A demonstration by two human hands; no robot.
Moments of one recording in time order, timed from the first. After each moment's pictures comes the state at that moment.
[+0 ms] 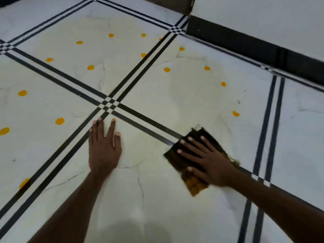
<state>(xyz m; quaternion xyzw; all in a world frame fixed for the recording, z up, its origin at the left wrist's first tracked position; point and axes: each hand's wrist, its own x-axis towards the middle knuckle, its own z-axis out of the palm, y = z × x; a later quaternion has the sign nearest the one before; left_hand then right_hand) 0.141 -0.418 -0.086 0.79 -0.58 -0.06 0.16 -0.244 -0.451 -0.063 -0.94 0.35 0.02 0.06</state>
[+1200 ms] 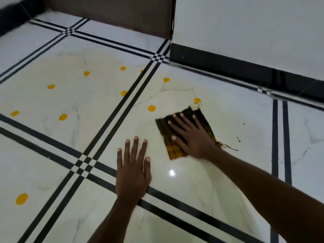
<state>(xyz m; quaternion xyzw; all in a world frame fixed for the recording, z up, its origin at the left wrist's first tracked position) 0.038 -0.573 -0.086 0.71 -0.69 -0.08 0.12 -0.212 -0.707 -0.082 -0.88 0.46 -0.04 0.06</state>
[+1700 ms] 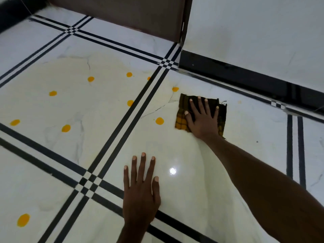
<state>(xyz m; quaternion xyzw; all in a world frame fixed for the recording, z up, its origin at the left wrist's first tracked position) 0.034 -0.578 -0.082 0.72 -0.68 -0.09 0.12 -0.187 -0.831 -0.084 -0.73 0.67 -0.05 0.09</state>
